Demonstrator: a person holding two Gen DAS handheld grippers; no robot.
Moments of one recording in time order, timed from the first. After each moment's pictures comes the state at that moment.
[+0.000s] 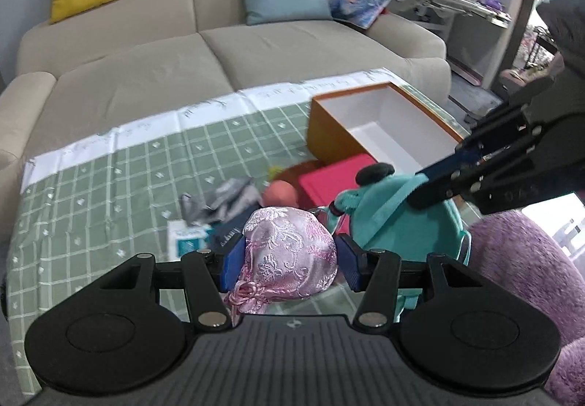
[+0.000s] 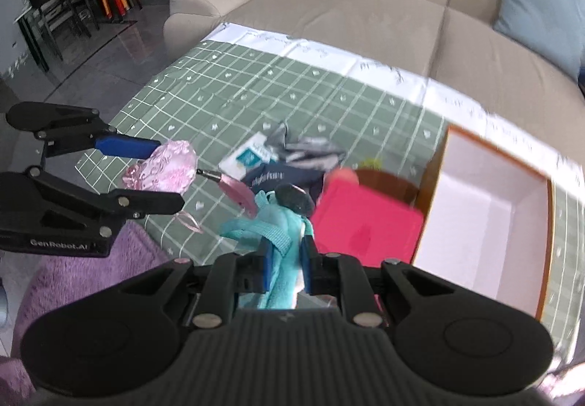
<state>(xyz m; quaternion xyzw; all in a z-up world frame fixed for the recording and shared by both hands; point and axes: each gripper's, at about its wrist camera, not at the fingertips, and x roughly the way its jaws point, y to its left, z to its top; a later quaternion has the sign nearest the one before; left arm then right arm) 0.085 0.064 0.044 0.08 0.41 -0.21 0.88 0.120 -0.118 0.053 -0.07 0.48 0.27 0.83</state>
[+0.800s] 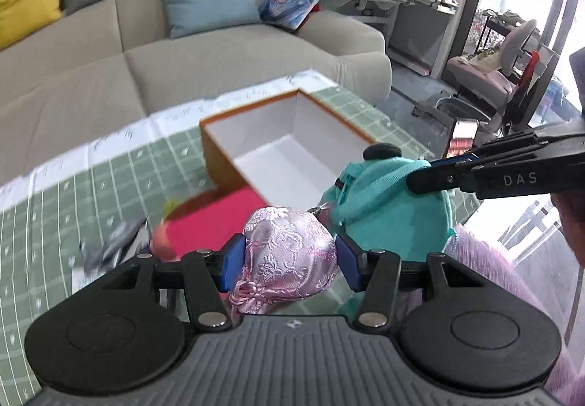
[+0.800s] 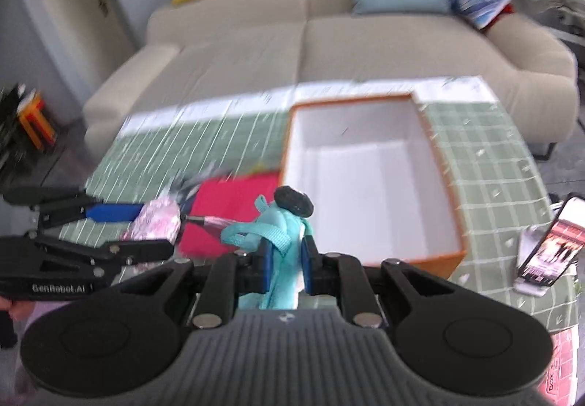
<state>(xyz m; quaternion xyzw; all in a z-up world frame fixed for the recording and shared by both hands) 0.089 -0.065 0.032 0.09 0.40 -0.29 0.87 0.068 -0.276 0.039 0.10 0.41 0.11 0.90</state>
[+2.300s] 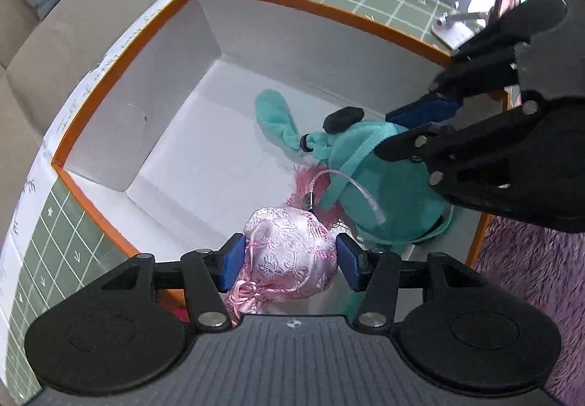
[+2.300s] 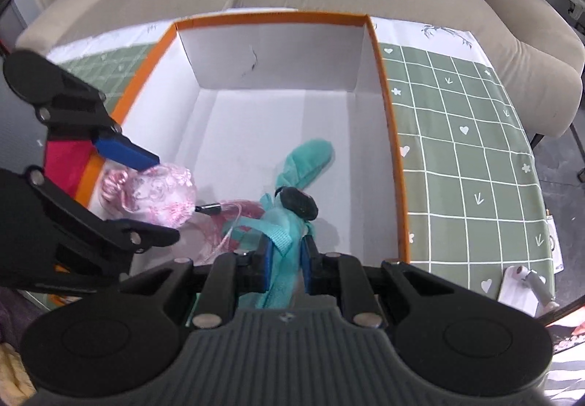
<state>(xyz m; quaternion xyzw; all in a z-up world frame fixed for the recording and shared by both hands) 0.227 -0.219 -0.097 0.33 0.51 -0.35 0.71 0.199 -0.320 -0.092 0.00 0.51 0.09 0.86</state>
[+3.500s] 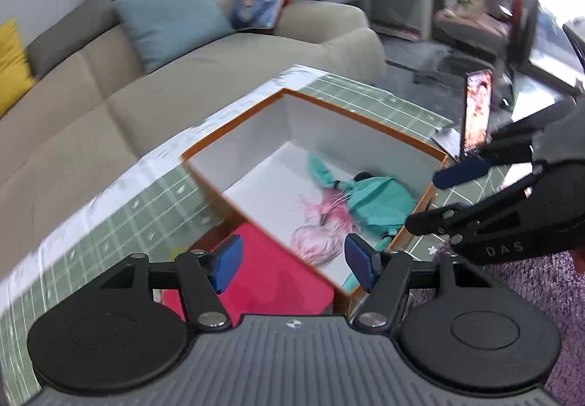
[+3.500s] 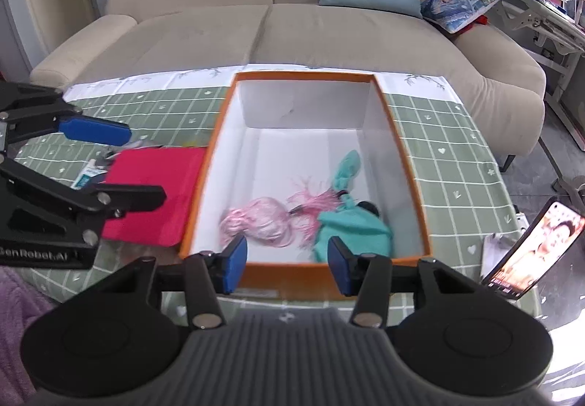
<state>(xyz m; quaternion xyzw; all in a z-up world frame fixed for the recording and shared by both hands) 0.117 -0.120 -0.004 0.22 0.35 -0.30 0.86 0.080 -0.260 -0.017 0.02 0.43 0.05 0.90</state>
